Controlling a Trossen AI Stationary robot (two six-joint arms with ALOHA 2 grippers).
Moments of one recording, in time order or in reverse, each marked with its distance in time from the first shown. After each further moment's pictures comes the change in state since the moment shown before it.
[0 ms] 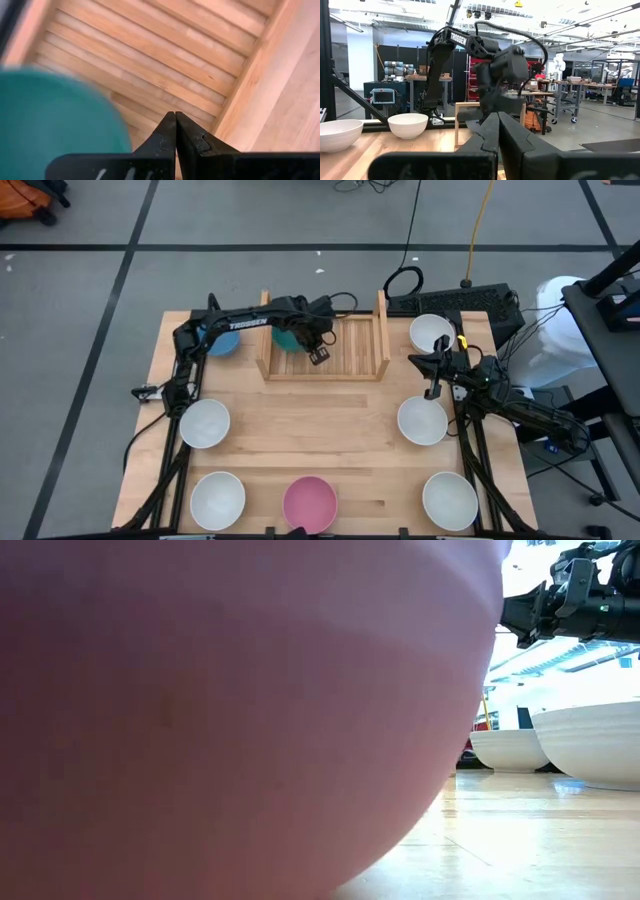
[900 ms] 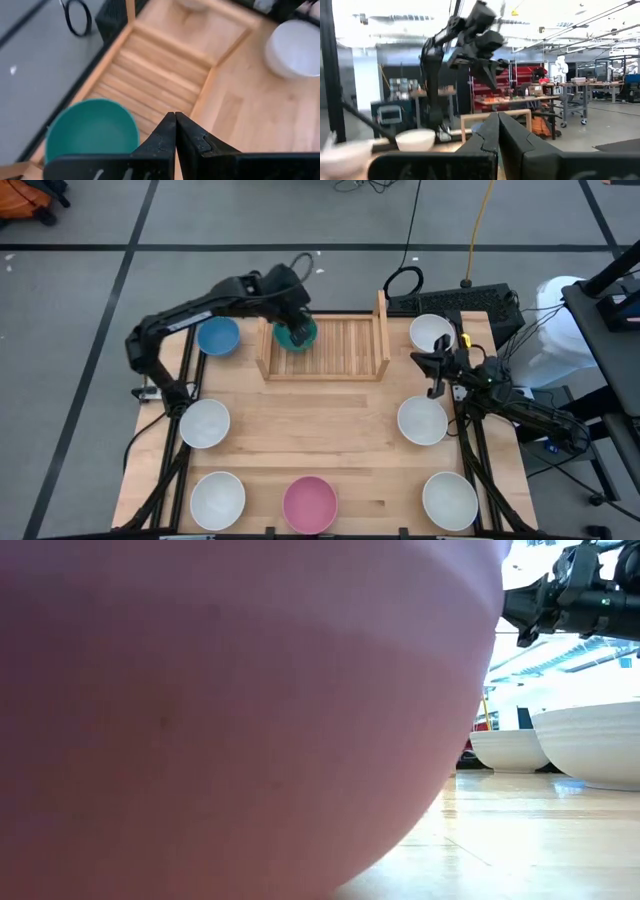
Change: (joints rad) left arm 0.003 -0.395 0.000 0.005 0.037 -0.039; right arm 0.000 0.000 0.000 0.071 0.021 0.136
